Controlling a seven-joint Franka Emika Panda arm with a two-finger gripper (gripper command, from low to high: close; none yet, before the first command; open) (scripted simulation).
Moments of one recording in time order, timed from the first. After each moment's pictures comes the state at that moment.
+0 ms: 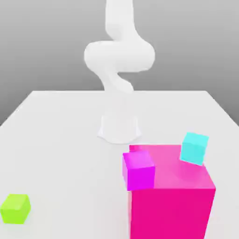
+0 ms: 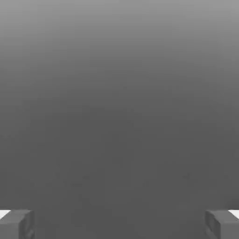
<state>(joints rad) -0.07 -0.71 0.03 -2.31 -0.03 2.33 0.91</state>
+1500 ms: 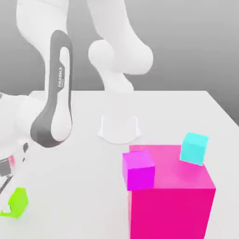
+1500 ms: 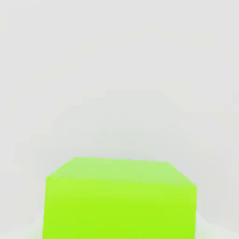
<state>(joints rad) -0.56 0.30 -0.01 -2.37 0.00 2.67 1.87</state>
